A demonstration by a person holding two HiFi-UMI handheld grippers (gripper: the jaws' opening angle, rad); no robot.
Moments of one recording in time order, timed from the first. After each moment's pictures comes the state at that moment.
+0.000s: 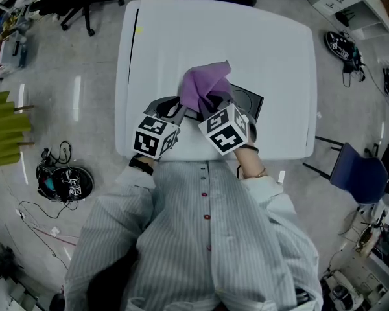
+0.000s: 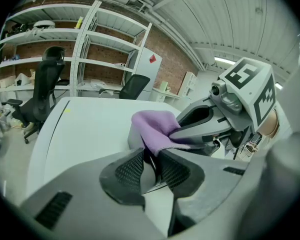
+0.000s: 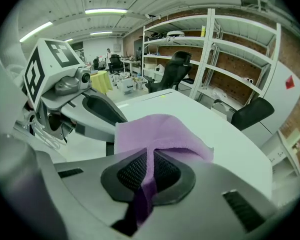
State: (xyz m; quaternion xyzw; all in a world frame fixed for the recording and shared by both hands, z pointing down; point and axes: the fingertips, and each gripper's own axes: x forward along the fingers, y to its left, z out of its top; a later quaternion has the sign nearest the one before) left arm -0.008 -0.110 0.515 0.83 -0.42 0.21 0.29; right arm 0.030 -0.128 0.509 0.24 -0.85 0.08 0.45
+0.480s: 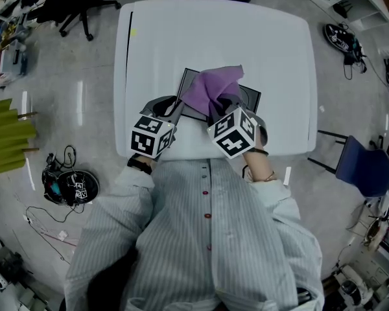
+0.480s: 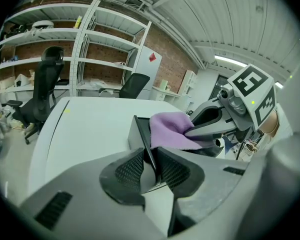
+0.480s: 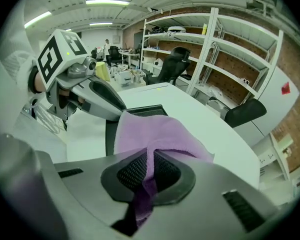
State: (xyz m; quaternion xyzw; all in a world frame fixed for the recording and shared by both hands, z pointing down) left arm -0.006 -0.110 0.516 0.83 -0.42 0.22 0.30; right arm 0.075 -0.119 0.509 0.26 -0.83 0.06 0.49
